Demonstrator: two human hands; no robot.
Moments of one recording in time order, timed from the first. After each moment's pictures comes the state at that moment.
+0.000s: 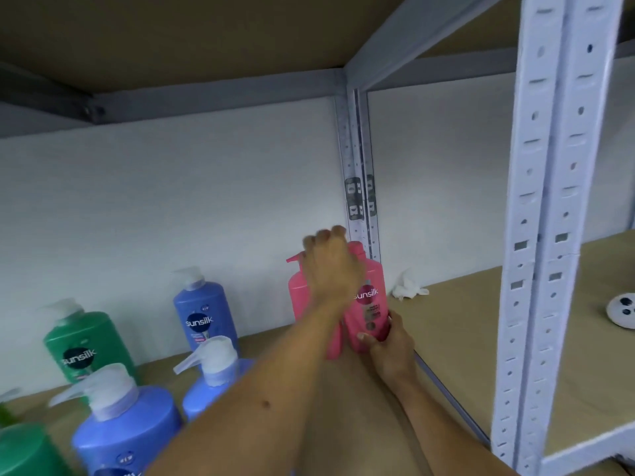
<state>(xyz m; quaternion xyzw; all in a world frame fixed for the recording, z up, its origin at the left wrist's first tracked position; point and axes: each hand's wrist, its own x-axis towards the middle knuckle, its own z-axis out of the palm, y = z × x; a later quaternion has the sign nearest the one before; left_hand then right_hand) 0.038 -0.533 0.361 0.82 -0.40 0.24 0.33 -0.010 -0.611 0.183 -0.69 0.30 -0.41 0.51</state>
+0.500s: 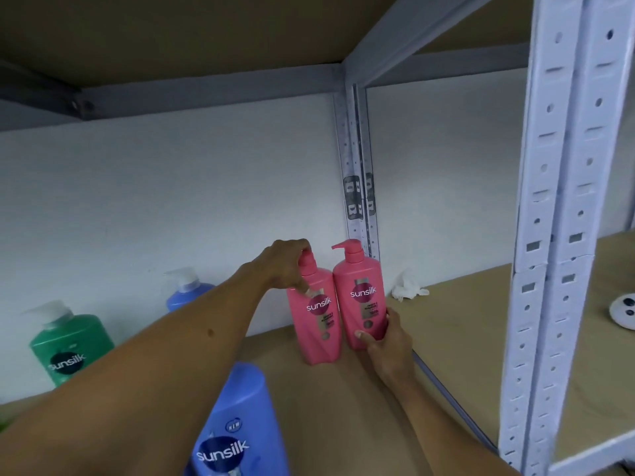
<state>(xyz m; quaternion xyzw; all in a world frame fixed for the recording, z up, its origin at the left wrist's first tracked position) 0.143 -0.504 0.379 0.86 -0.51 0.02 0.10 0.002 -0.620 0.182 -0.71 0.30 -0.42 0.48</state>
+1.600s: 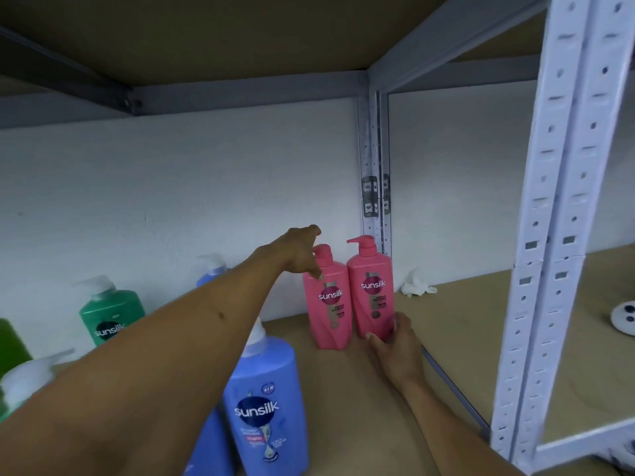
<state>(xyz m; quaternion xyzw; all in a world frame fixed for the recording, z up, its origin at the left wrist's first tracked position) 0.121 -0.477 0.401 0.87 -0.48 0.00 0.10 -0.016 -0.599 0.174 -0.73 0.30 -0.42 0.45</state>
